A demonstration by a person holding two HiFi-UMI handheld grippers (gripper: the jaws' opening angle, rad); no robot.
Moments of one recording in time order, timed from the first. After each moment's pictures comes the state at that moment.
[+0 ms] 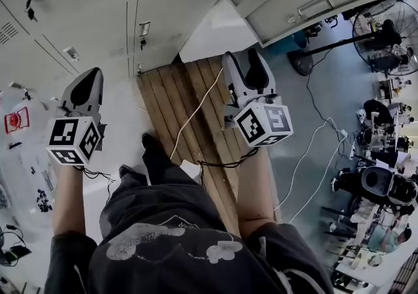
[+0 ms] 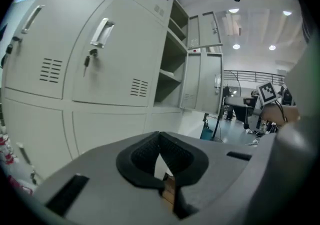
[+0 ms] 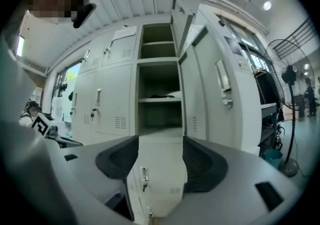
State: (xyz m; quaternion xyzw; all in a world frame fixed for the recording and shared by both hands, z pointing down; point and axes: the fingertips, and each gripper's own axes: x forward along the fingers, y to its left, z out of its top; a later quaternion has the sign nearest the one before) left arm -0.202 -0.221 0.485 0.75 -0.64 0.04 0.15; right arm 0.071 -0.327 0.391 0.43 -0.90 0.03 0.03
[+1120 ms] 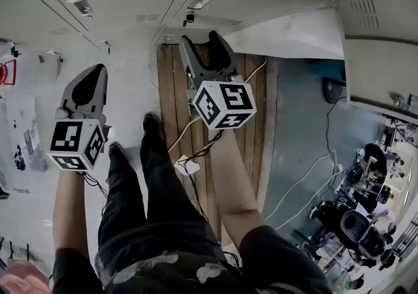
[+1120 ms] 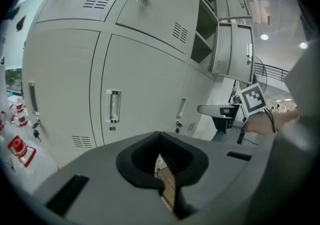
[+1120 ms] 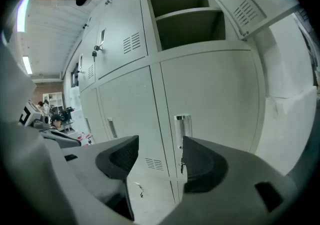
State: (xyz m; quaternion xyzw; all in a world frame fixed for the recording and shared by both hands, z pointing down) left arm -0.264 -0.230 0.686 0.66 -0.70 0.08 0.25; right arm -0.132 -0.385 0.666 0.30 -0.94 0.13 0.13
